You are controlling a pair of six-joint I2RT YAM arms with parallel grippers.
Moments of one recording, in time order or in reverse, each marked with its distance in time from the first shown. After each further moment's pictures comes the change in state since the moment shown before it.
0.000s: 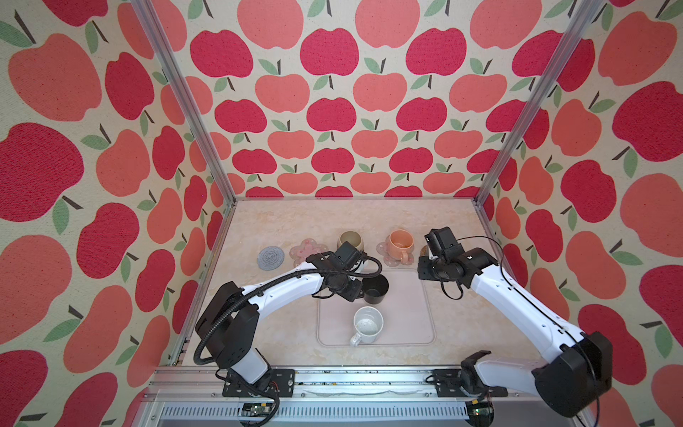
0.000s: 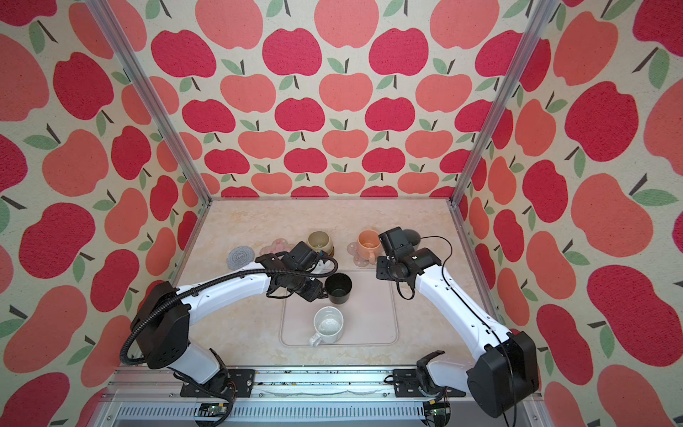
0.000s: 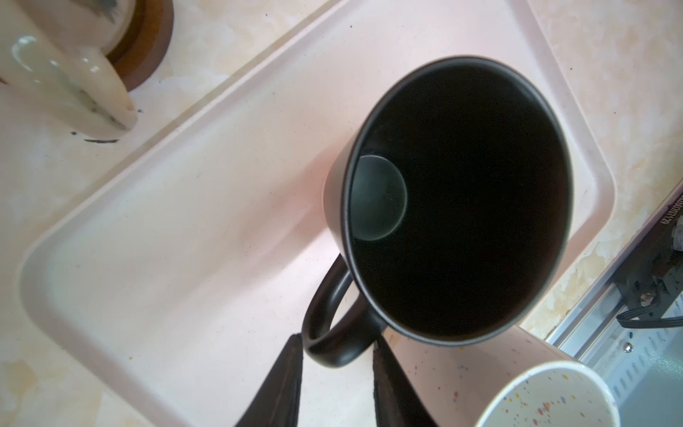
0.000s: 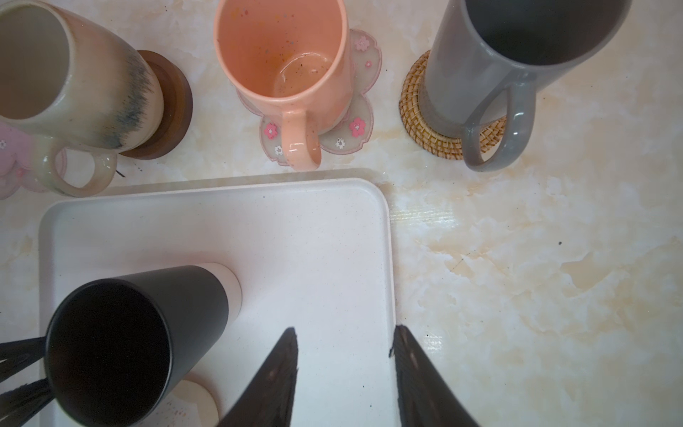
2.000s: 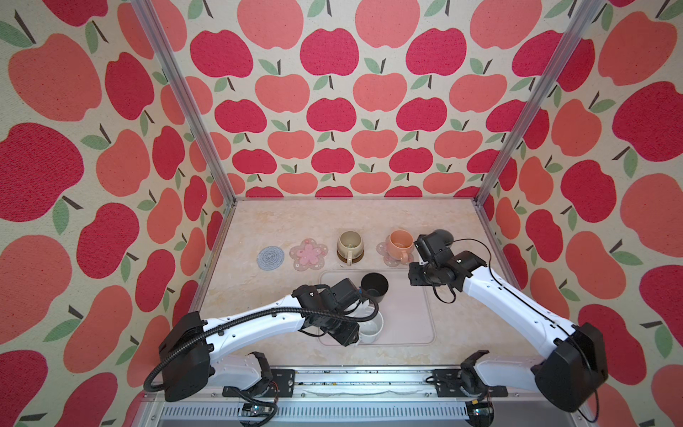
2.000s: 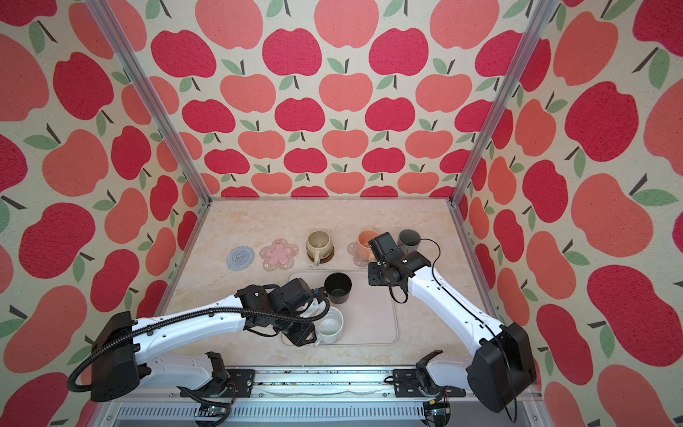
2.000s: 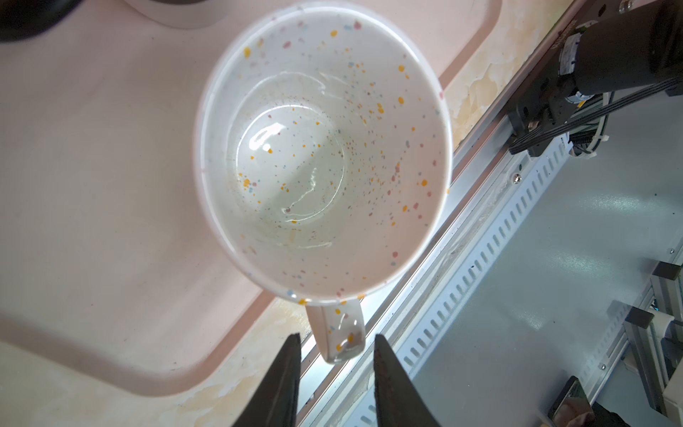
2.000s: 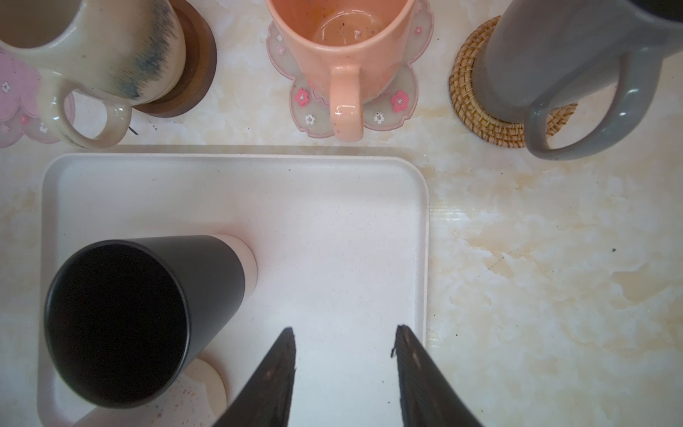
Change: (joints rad) left arm -0.260 -0.274 -0.225 -0.122 0.150 -0.192; right arm 0.081 0.021 -0.039 0.031 -0.018 0.006
